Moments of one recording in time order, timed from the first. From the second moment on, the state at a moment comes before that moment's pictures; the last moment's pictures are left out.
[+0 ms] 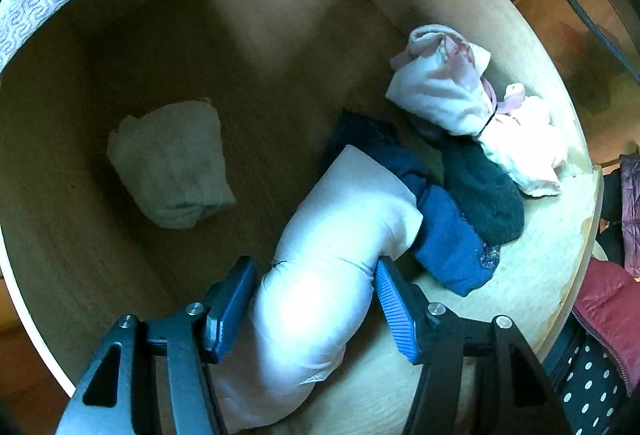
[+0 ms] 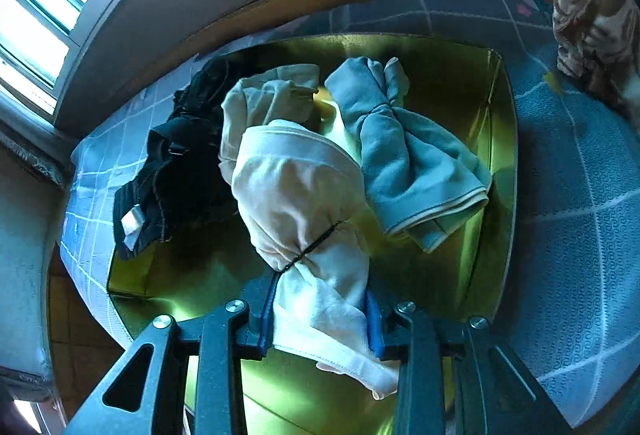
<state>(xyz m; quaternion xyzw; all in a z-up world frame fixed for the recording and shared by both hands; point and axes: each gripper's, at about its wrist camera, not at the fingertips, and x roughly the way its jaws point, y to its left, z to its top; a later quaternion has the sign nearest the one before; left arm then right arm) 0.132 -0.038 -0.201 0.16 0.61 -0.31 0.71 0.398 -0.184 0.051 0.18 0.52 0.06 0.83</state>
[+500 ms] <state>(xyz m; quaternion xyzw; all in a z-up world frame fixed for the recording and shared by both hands) 0.135 -0.039 -0.203 0.16 0.61 -0.31 0.71 0.398 -0.169 0.057 0.07 0.51 0.00 0.86</state>
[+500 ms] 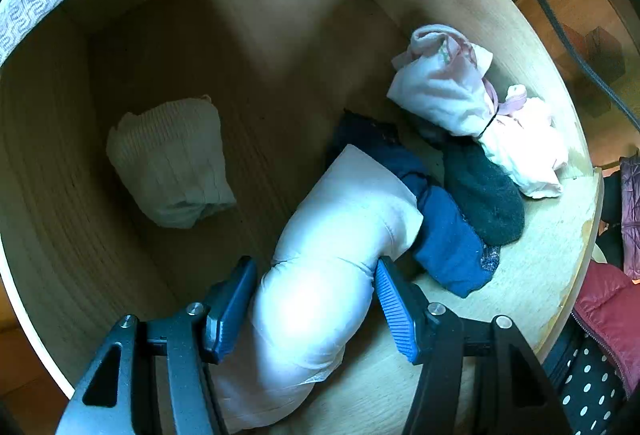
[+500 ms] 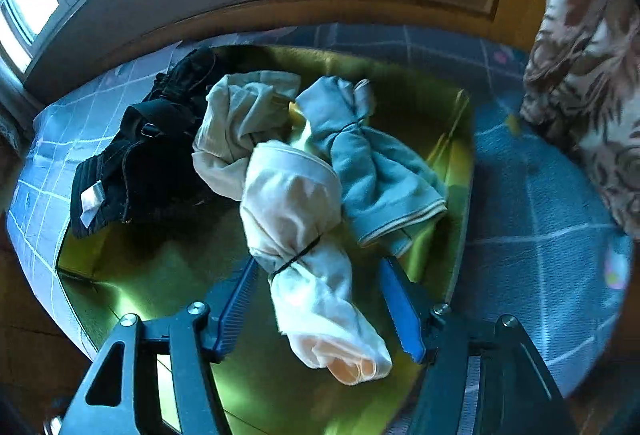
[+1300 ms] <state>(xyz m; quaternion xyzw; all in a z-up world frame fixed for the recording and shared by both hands) 0.143 -0.040 -0.209 0.15 0.62 -0.31 0.70 0.233 -0.170 0.069 -0.02 0.46 0.11 0.88</state>
